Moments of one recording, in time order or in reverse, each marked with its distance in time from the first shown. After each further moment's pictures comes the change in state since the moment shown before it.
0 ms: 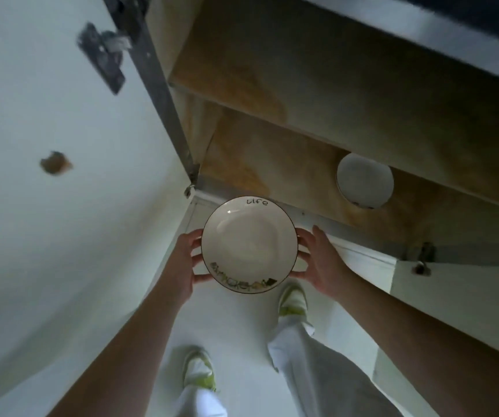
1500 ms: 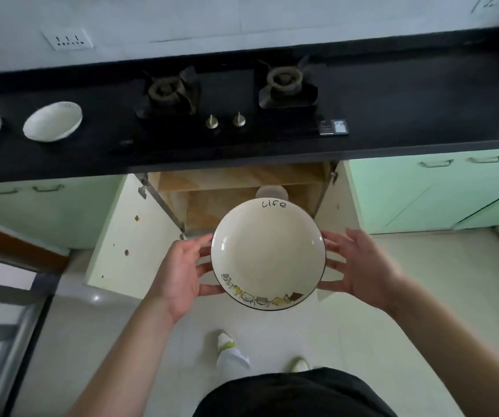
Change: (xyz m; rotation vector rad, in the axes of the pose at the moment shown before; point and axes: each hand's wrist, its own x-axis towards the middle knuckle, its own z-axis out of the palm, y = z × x) left_hand -0.647 0.061 0.096 0.246 -0.469 0.217; right_hand -0.681 0.009 -0.162 0.326 -0.066 -0.295
